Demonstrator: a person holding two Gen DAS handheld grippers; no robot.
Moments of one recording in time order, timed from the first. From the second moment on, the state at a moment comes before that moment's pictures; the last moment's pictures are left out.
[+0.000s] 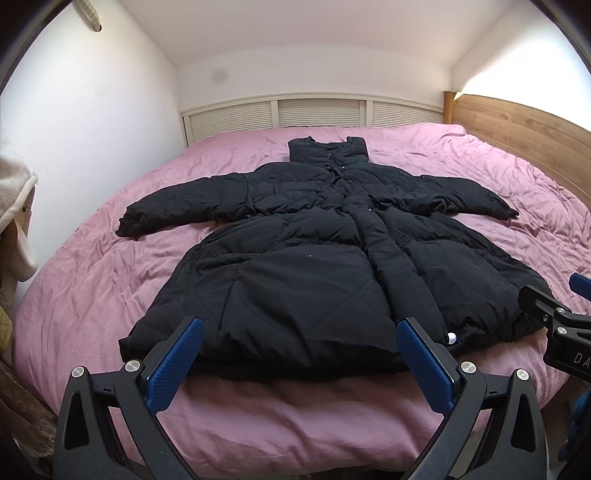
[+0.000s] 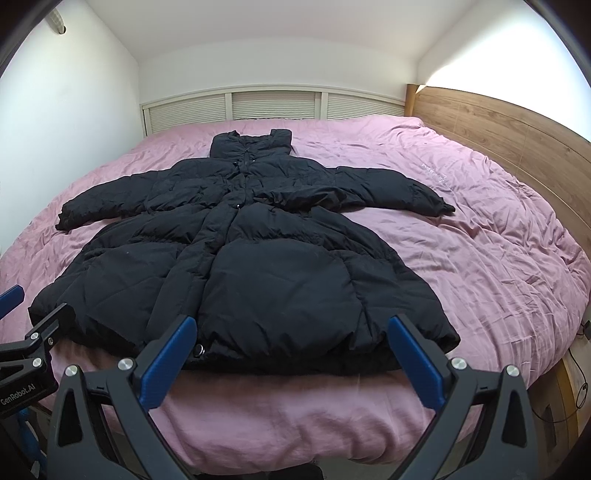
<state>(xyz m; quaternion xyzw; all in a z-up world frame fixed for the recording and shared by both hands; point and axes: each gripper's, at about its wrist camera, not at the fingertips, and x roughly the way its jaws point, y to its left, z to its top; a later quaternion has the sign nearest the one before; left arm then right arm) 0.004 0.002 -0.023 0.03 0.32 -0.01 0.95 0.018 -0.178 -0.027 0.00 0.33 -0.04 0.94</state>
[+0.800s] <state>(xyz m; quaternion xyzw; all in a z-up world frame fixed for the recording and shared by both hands) 0.009 0.008 -0.022 0.03 0.32 0.00 0.95 0.029 -0.170 -0.034 -0.02 0.33 -0.04 0.94</state>
